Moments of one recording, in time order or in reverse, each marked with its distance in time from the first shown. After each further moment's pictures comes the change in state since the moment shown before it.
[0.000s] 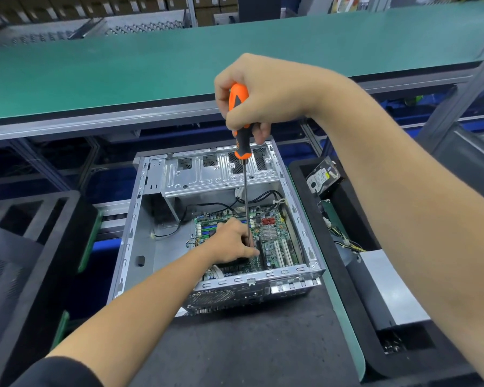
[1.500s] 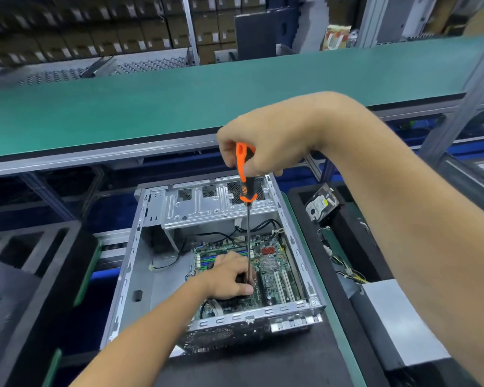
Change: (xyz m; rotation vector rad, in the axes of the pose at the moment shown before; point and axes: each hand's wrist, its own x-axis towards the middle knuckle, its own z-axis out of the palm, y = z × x) left_hand 0.002 -0.015 0.000 0.141 -0.129 0.121; right_hand -0.019 -0.026 -0.019 -0.442 -0.223 0.123
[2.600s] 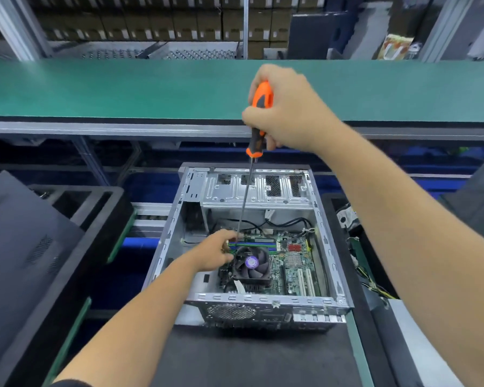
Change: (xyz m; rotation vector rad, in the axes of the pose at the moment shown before) left_hand -0.056 -0.049 -0.022 -0.293 0.305 -0.294; right_hand 0.056 -0.028 0.029 0.552 0.625 -0.149
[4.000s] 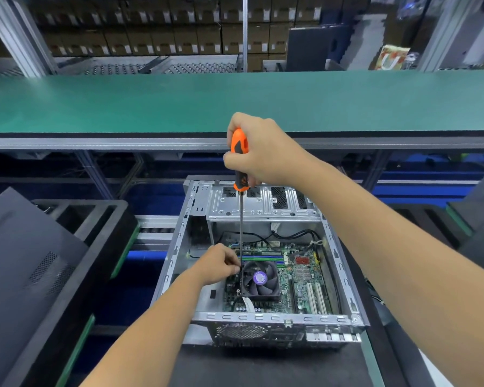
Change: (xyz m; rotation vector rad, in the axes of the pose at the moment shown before) left_hand 0.007 -0.010 -0.007 -0.032 0.052 -0.024; right_hand 0.003 -0.003 0.041 -0.043 -0.161 -0.016
